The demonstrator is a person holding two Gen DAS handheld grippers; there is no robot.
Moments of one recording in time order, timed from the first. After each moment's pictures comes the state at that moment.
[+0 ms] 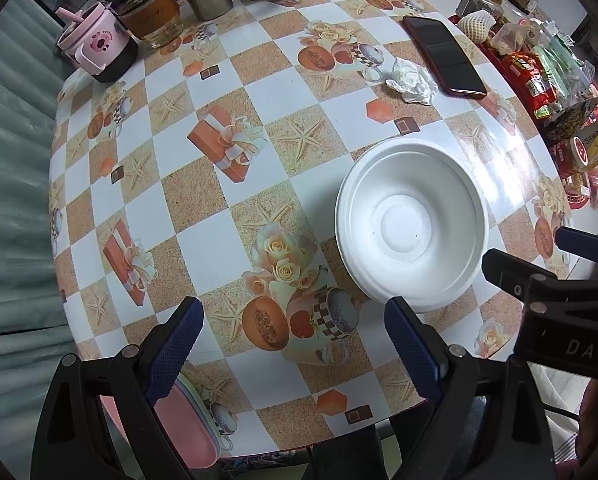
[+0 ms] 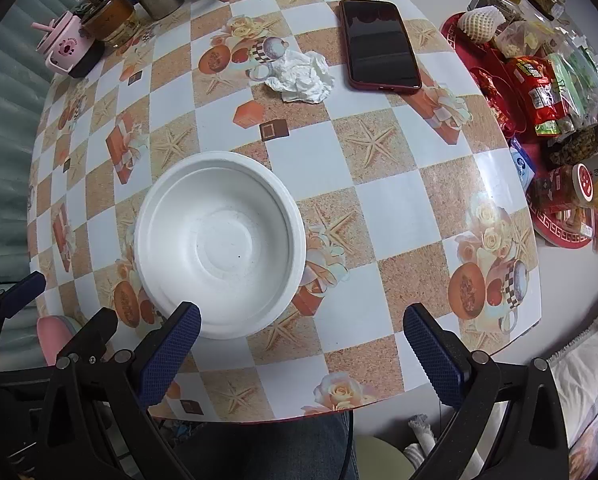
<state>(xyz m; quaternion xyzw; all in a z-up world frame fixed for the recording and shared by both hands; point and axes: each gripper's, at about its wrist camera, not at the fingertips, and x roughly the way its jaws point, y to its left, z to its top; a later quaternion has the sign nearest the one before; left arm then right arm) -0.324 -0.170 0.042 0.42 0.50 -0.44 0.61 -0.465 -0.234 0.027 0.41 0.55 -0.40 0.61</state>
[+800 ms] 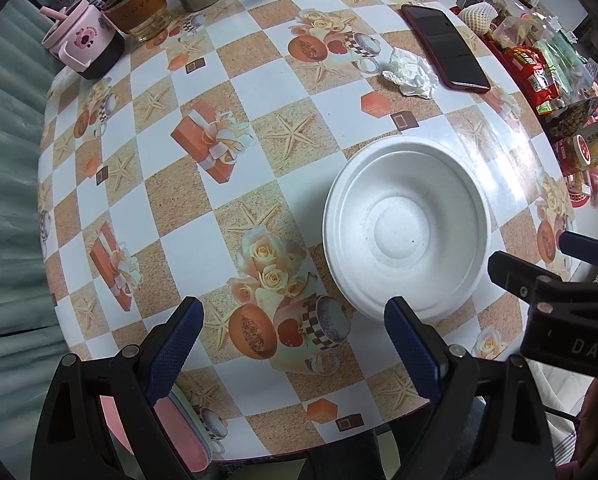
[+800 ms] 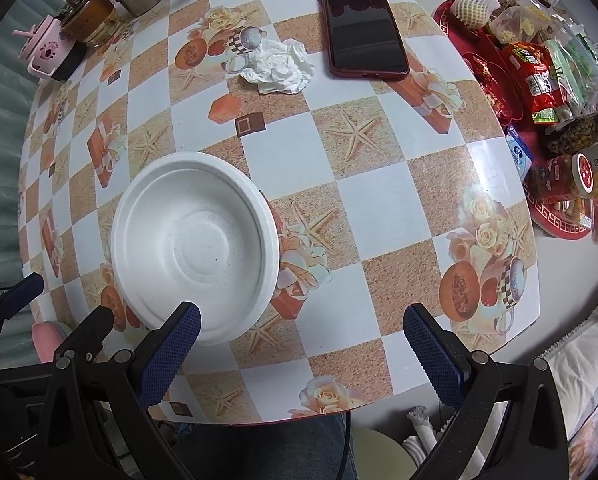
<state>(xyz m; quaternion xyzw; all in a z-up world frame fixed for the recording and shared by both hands) -0.327 -0.187 0.028 0.43 0.52 -0.44 0.60 -0.476 -0.248 0.016 0.42 0.56 -0.40 0.59</state>
